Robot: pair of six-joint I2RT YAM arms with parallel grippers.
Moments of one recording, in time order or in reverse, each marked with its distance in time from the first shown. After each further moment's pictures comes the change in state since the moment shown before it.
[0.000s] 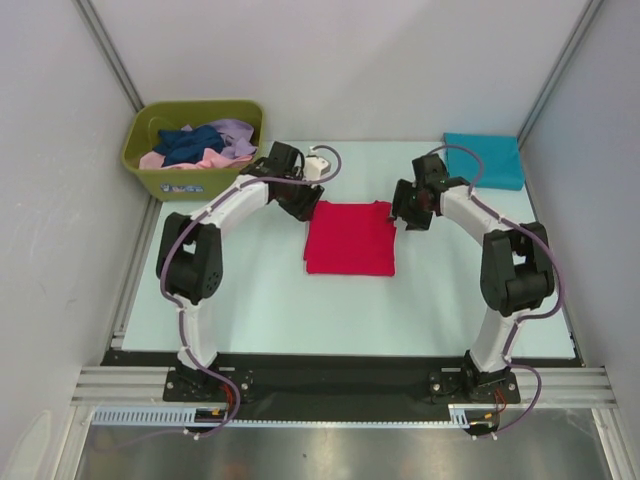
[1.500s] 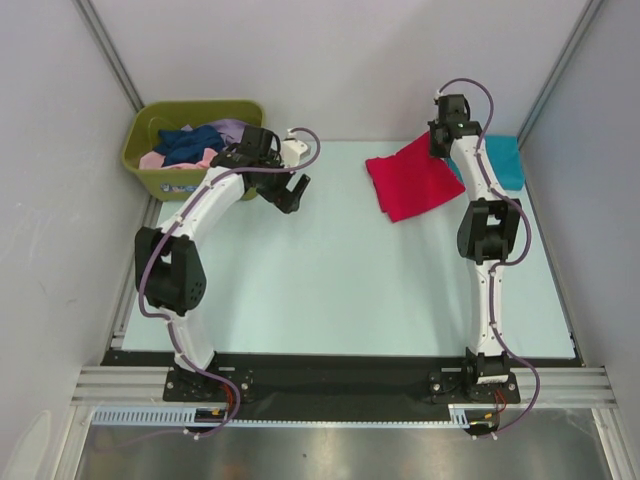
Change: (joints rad) left arm 0.076 -0.134 0.049 -0.125 -0.001 0.070; right arm -0.171 0.650 1.073 -0.207 0.198 -0.466
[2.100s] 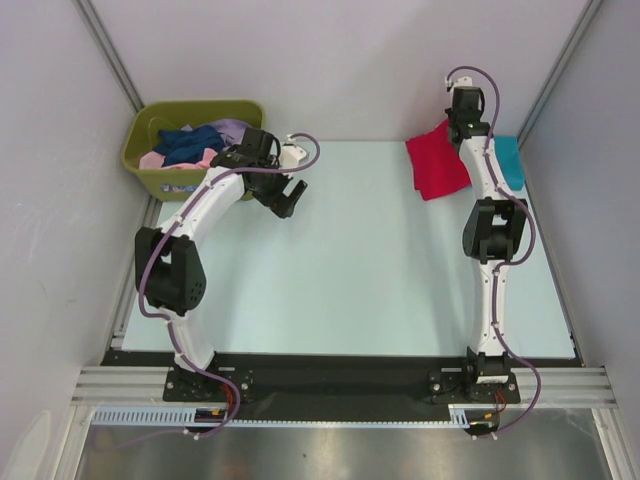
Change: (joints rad) left arm 0.002 0.000 0.000 -0.076 -0.066 0.030; right arm -0.044 0.000 -0.012 0.291 0.301 -0.375
